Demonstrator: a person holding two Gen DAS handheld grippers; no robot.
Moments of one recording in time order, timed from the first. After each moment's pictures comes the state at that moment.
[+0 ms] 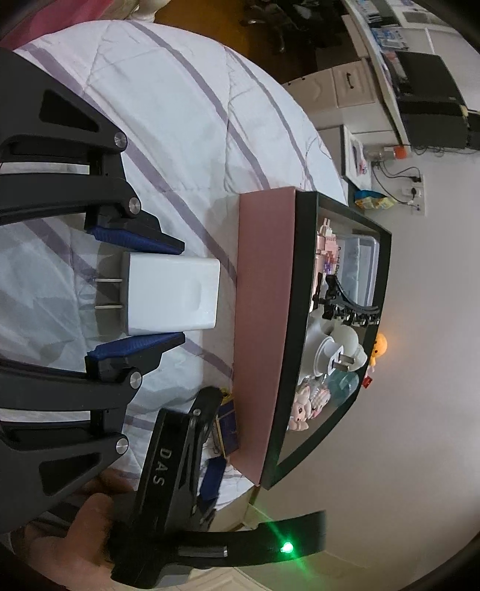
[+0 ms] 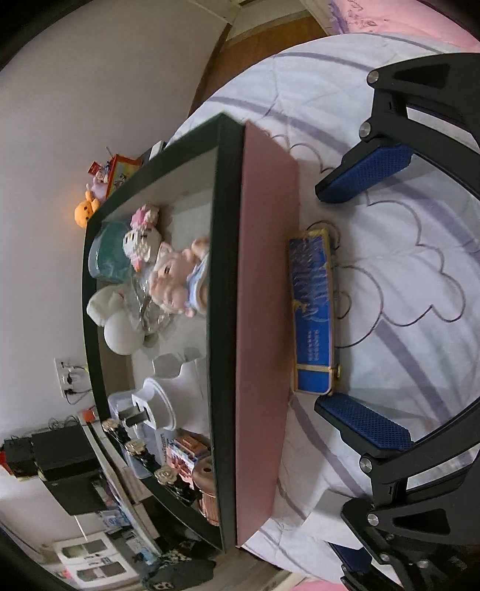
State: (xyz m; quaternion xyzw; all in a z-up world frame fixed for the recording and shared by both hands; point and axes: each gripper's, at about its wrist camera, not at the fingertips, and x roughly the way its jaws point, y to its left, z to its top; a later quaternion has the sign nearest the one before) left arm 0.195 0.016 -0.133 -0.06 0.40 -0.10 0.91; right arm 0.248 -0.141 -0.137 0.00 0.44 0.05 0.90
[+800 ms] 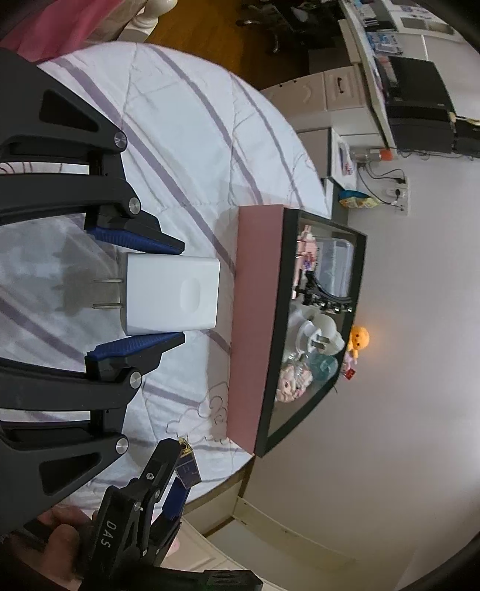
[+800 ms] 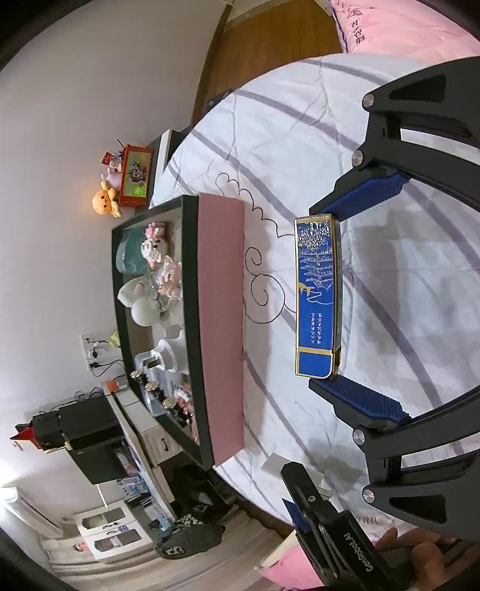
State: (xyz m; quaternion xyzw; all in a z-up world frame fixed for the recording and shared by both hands) left arm 0.153 0.029 -0.105 -0.08 0.37 -0.11 0.92; right arm 0.153 -0.171 -0.097 0.04 0.40 0.10 0.91
